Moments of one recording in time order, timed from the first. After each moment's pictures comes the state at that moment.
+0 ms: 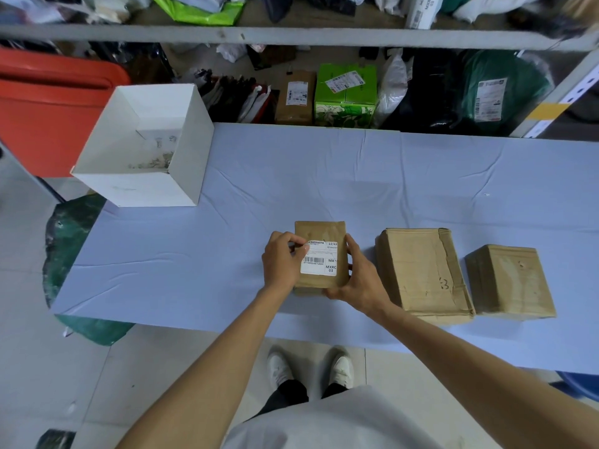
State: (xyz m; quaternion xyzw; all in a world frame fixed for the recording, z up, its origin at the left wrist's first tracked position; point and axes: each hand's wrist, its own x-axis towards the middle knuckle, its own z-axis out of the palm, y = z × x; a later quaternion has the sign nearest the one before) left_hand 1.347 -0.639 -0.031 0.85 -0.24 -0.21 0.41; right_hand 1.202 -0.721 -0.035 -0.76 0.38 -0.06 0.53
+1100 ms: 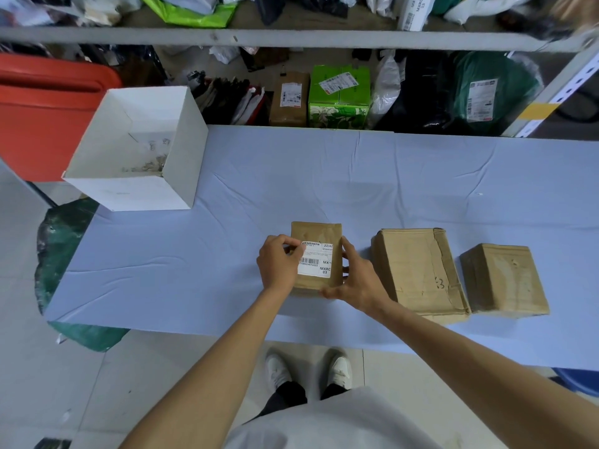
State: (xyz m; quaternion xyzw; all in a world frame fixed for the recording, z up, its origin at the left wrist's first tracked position) left_hand 1.344 -0.641 -0.027 0.87 -0.21 -0.19 0.40; right_hand 1.201 -0.730 -0.039 -0.76 0.36 -0.04 0.54
